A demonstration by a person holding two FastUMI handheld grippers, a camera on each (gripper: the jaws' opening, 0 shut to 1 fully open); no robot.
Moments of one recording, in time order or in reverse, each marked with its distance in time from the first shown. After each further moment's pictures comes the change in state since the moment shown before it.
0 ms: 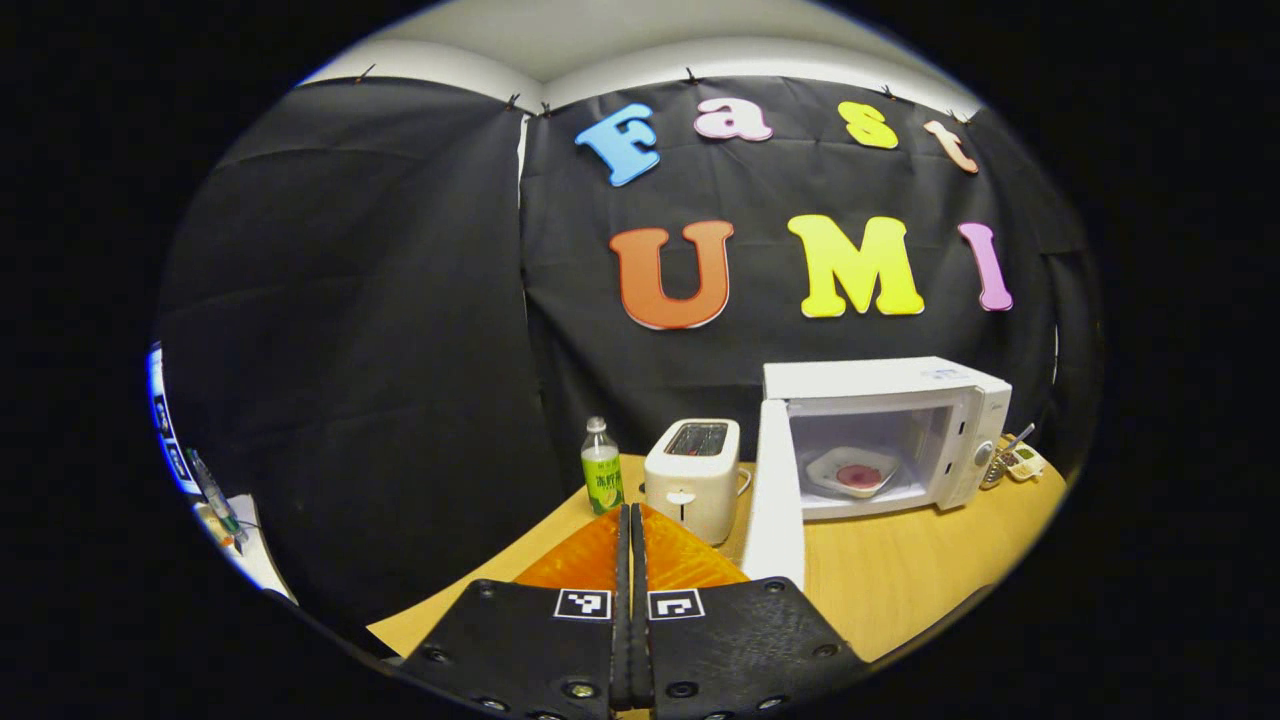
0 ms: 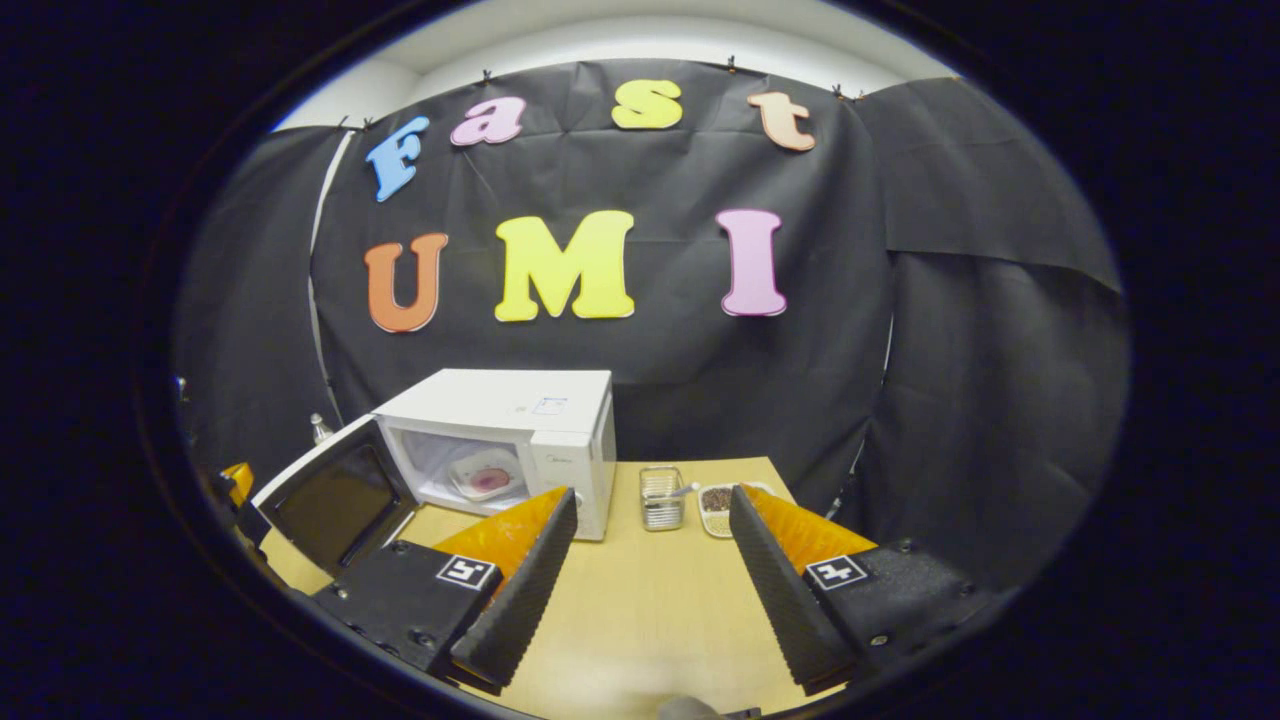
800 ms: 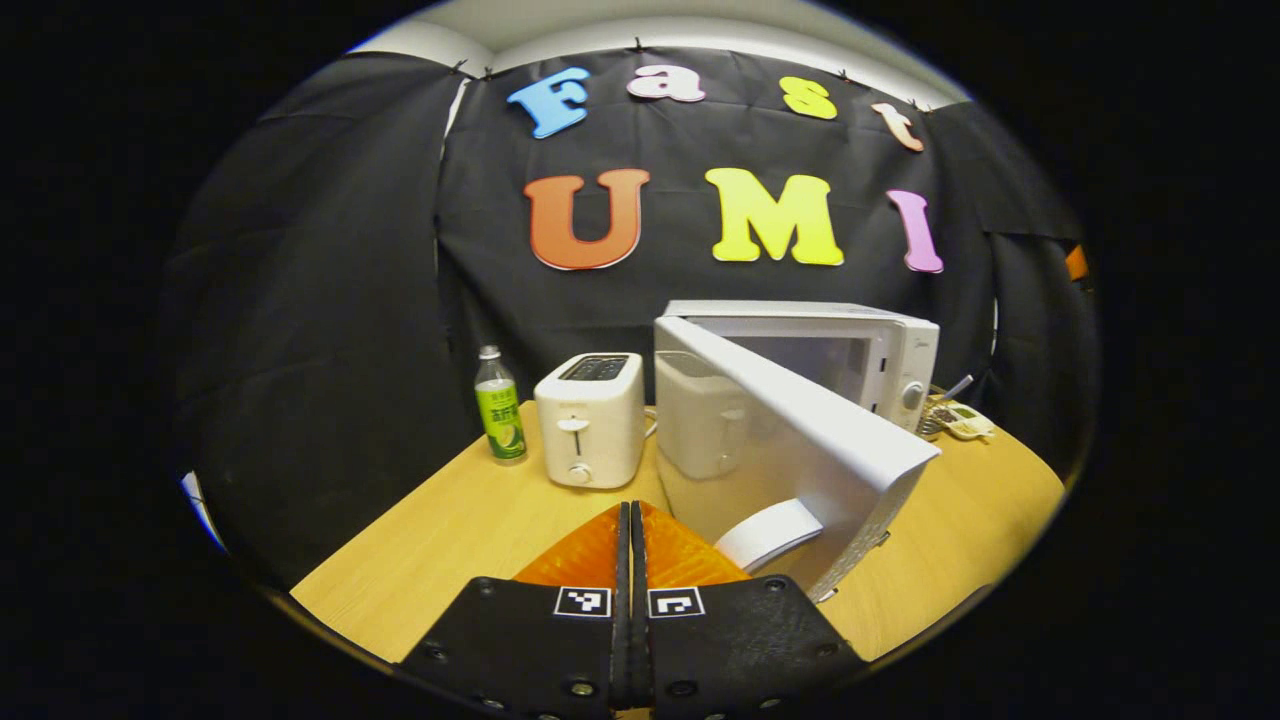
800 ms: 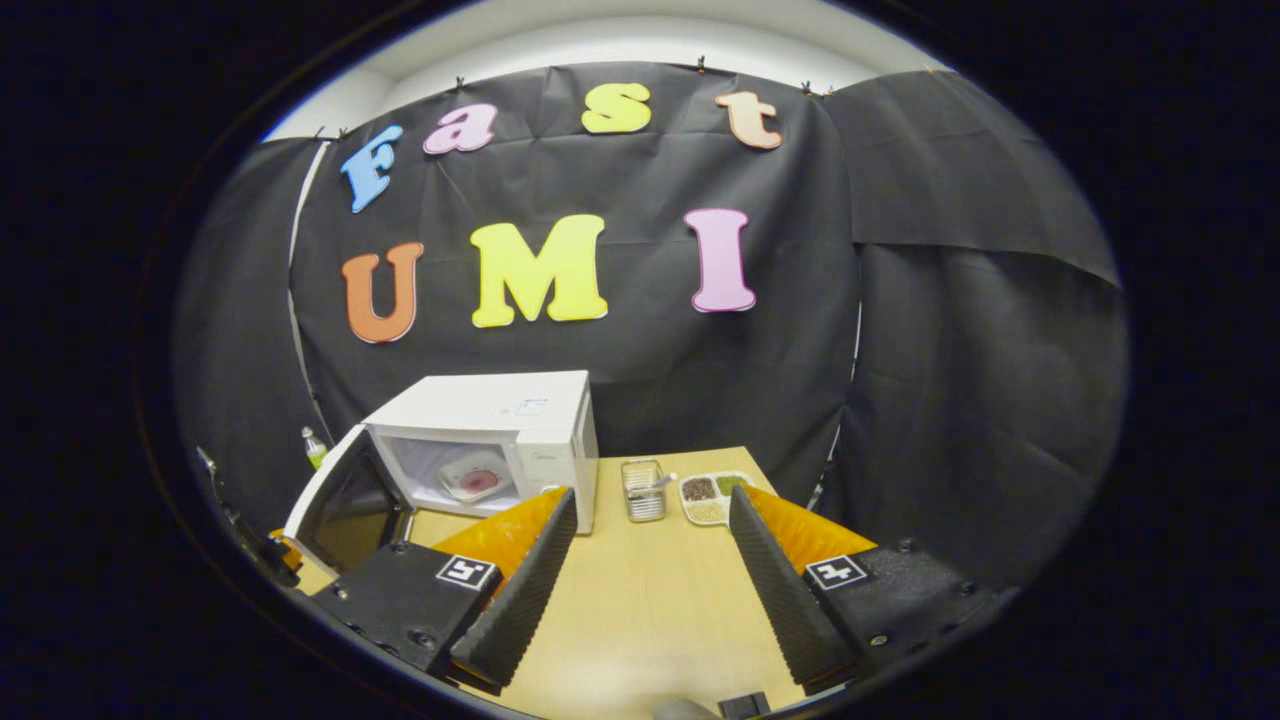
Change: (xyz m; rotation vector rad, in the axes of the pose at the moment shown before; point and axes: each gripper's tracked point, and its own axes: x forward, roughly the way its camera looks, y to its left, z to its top) left arm -0.015 -0.106 -0.052 0.040 0.043 -0.279; right arm -0.025 -0.003 0.003 0.038 0.004 -0.055
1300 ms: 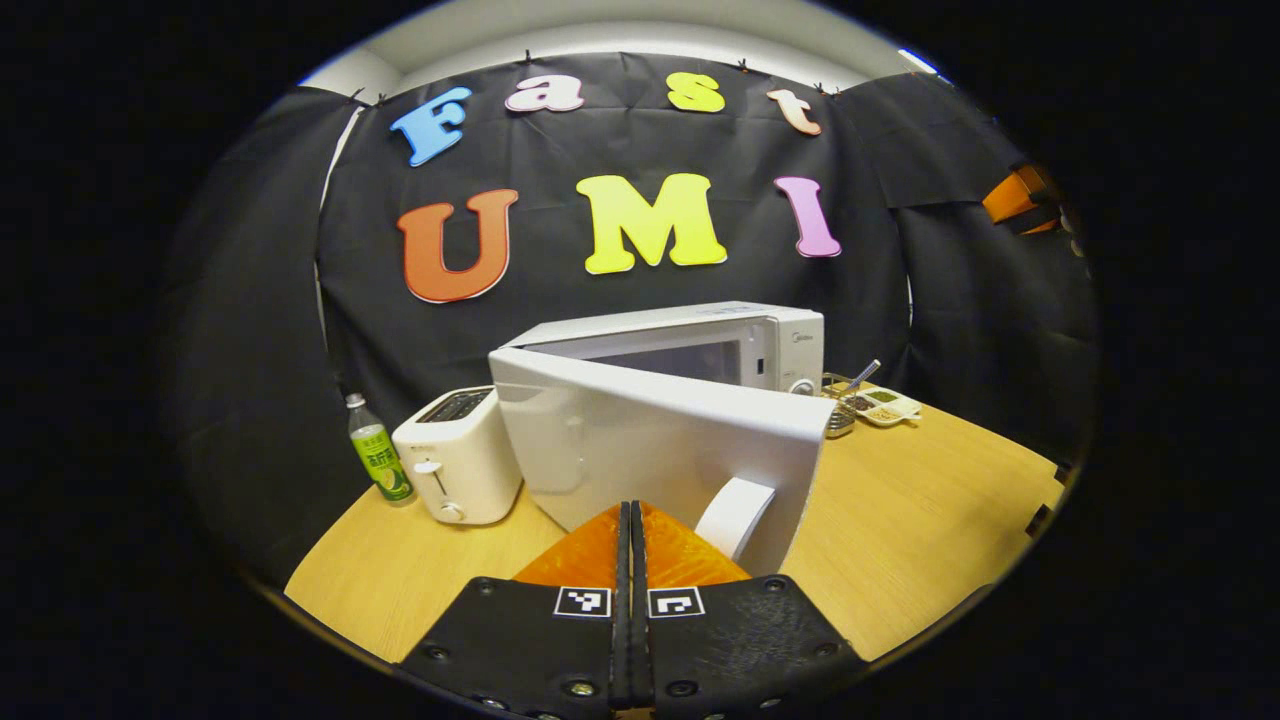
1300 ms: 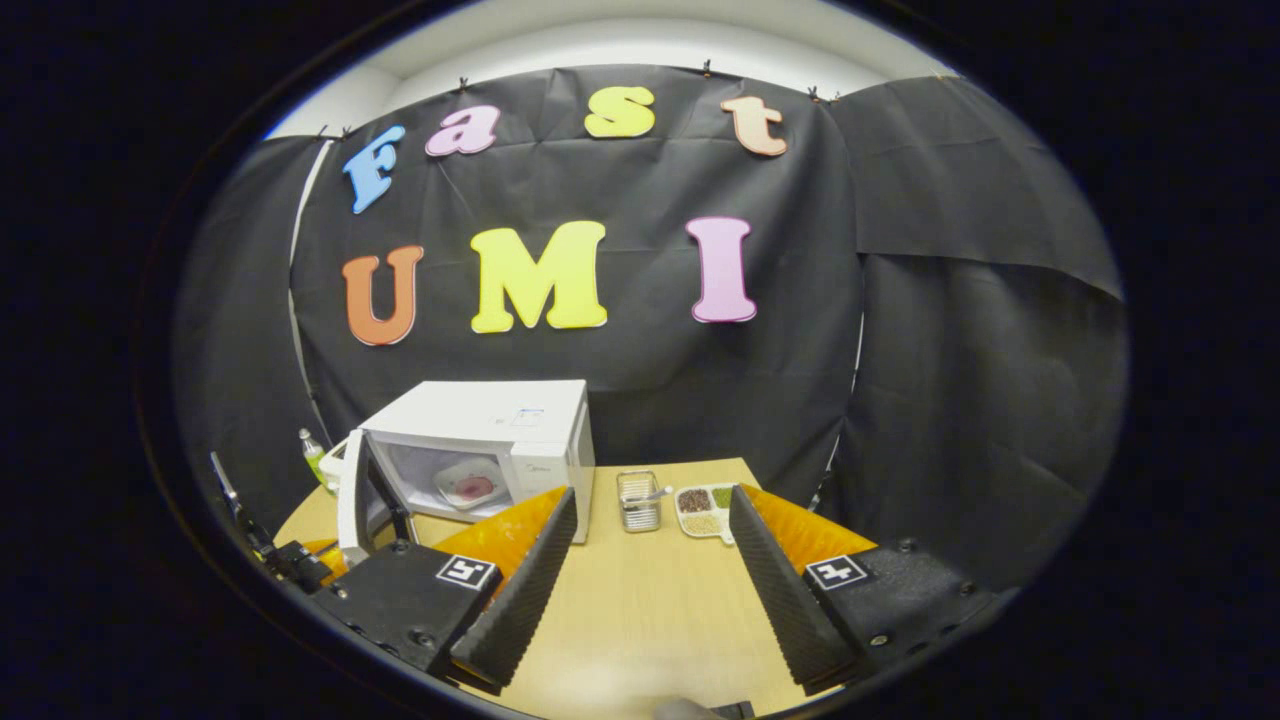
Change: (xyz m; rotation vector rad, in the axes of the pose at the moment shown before) left arm 0.023 -0.119 0.018 0.120 -0.050 -0.223; right arm 0.006 -0.015 0.018 -0.011 -0.012 -0.009
